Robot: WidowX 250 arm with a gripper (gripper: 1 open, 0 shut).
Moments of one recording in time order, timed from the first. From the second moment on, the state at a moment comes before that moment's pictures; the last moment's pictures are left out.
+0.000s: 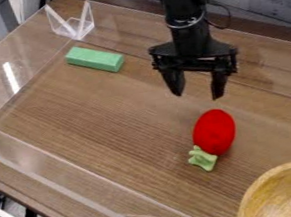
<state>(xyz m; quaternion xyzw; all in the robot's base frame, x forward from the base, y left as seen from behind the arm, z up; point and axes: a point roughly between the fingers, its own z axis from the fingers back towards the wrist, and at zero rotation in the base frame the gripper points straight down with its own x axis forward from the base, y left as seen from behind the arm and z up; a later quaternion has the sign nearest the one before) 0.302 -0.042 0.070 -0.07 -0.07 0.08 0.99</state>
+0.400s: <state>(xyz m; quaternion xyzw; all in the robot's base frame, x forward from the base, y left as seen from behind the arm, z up) 0.282 -0.052 0.066 -0.06 -0.05 0.08 0.99</state>
